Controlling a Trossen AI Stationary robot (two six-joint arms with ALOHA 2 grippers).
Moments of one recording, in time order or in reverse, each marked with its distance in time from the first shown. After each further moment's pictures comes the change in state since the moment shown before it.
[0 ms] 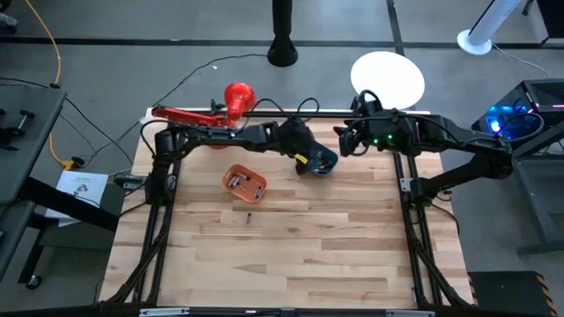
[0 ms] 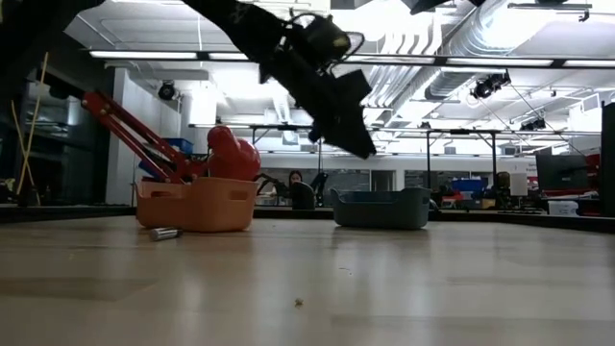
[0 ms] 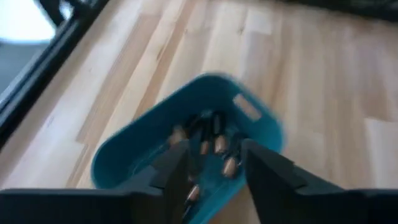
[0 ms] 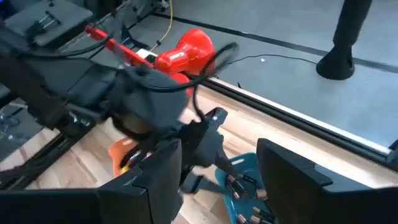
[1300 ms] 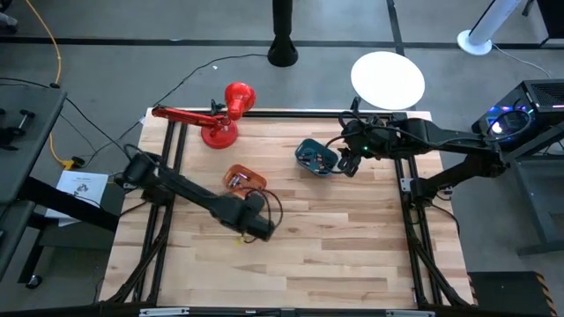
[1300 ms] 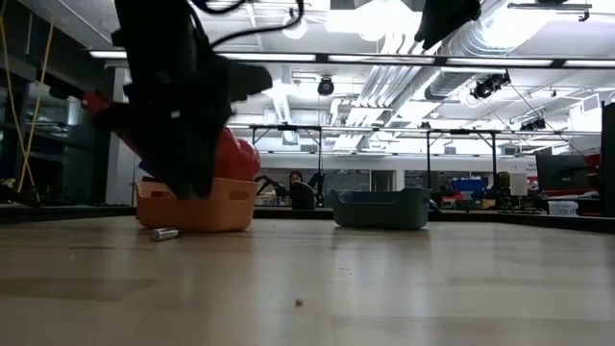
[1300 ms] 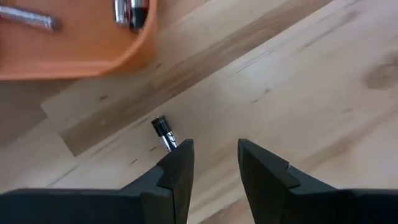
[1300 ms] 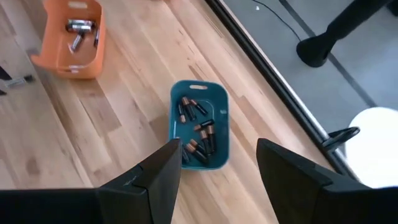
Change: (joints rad) left arm -0.624 -0.174 -0.300 -0.608 -0.317 -1.357; right arm 0.001 0.097 0.000 -0.274 -0.097 -0.318
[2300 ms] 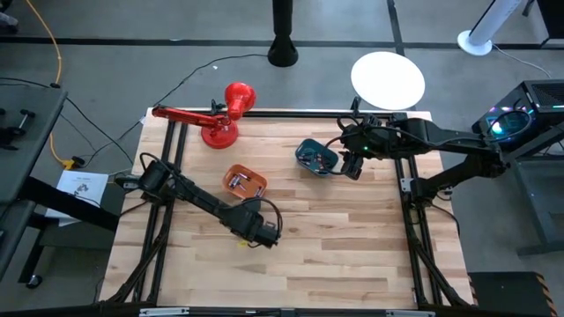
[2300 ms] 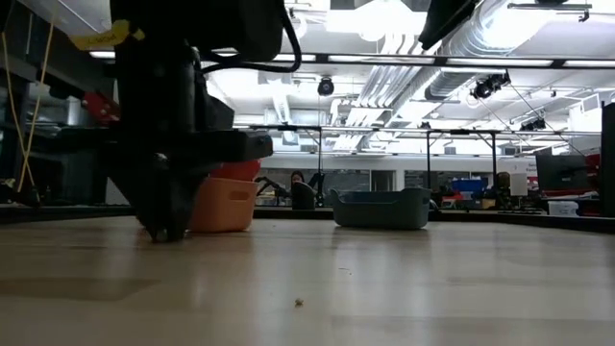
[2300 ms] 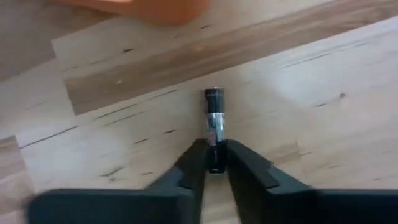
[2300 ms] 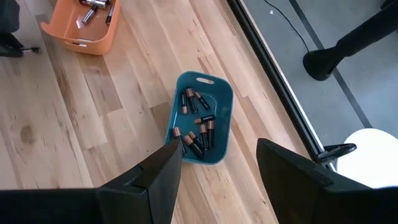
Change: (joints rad) left arm -0.009 0.182 0.055 -0.076 0.014 -0.284; right arm -0.001 0.000 0.000 -0.011 -0.042 -0.149
